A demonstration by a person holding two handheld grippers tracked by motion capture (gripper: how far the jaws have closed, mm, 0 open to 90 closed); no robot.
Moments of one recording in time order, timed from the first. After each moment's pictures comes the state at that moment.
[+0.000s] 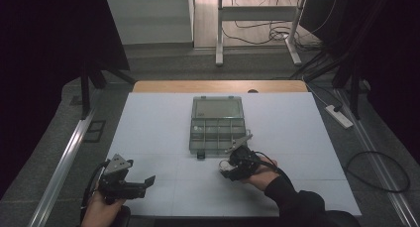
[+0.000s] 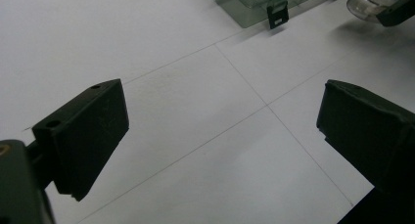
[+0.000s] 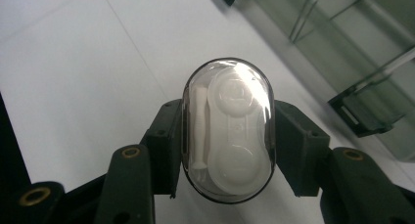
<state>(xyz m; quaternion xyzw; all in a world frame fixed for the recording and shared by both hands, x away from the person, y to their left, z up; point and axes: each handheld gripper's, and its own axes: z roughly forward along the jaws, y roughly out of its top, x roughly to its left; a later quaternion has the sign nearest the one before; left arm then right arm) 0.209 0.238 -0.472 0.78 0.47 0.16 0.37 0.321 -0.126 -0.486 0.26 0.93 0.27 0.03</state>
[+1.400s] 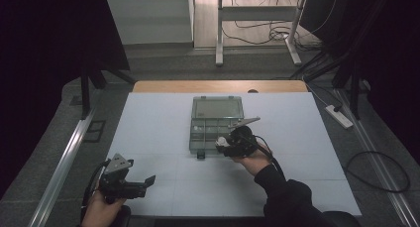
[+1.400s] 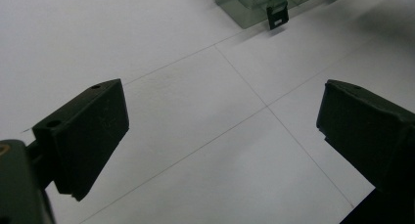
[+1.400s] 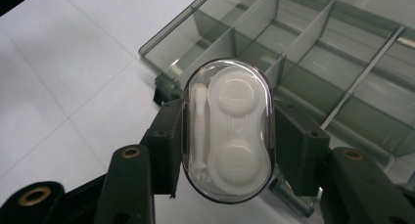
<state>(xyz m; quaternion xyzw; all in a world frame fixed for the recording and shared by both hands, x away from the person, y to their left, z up) 0.210 0.237 -0.472 0.78 0.47 0.16 0.37 0.362 -0.118 -0.467 0.37 0.85 0.36 0.07</state>
